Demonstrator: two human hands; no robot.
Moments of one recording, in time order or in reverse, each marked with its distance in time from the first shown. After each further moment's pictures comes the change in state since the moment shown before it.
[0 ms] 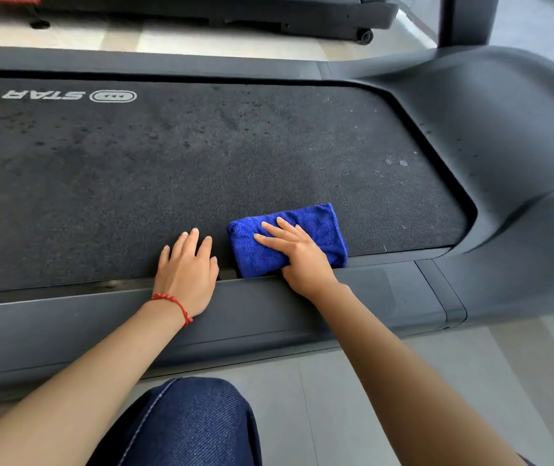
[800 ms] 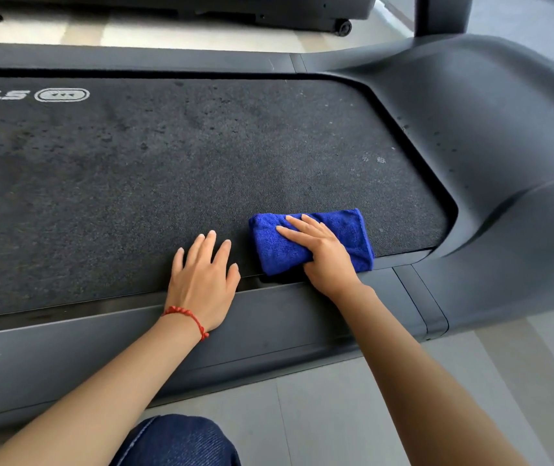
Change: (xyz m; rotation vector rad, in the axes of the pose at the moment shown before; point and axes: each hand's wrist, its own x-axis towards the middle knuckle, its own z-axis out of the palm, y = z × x) left_hand 0.021 0.068 0.026 -0.001 -0.002 0.127; right_hand -0.012 0.072 -0.036 -0.030 0.120 0.128
